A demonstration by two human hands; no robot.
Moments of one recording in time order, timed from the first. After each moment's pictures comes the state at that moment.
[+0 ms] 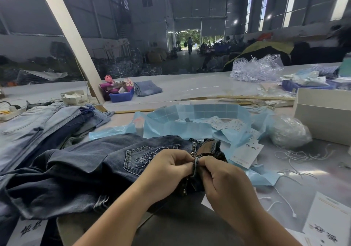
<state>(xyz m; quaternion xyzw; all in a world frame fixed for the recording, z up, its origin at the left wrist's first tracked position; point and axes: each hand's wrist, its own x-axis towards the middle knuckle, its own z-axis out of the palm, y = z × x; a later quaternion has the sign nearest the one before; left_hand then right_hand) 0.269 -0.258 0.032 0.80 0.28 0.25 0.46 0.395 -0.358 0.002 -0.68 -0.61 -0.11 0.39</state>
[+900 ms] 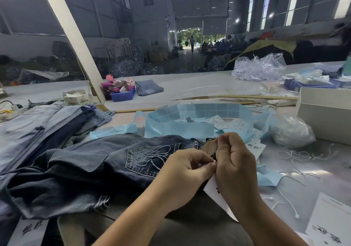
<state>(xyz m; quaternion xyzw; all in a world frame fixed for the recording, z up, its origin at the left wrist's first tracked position) 0.284 -0.278 0.033 0.83 0.23 0.29 0.41 0.404 -0.332 0.007 -0.65 -0.43 -0.06 0.62</state>
